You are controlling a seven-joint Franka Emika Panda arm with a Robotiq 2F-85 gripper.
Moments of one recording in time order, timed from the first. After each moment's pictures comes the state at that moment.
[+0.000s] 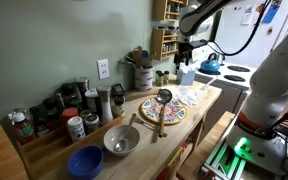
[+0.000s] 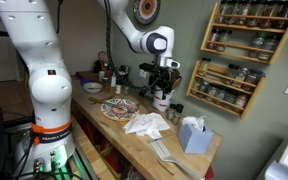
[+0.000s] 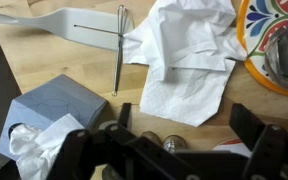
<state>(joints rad) -0.14 -0.24 -0.09 -2.43 -0.19 2.24 -0.03</state>
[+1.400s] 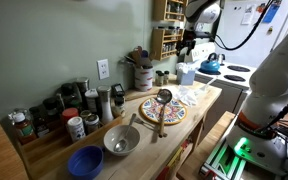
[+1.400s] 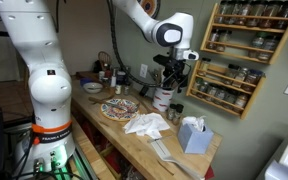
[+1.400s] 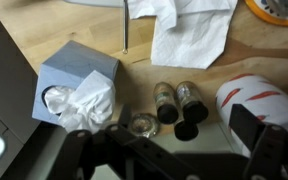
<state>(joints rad) -0.16 -0.24 -0.22 -2.30 -0.01 2.26 -0.15</state>
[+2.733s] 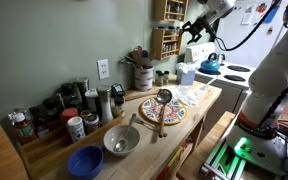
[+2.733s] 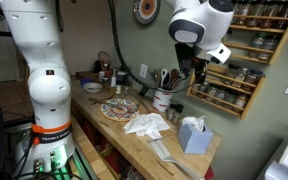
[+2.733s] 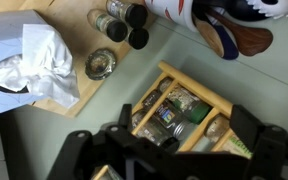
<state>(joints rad) -0.18 -0.19 -0.43 -2.14 0.72 2.24 -0.33</state>
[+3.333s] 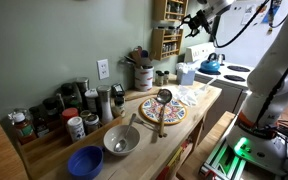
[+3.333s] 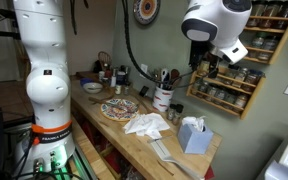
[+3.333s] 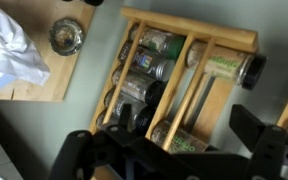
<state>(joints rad) -0.24 -0.07 -0.42 -1.97 0.96 2.24 -0.17</state>
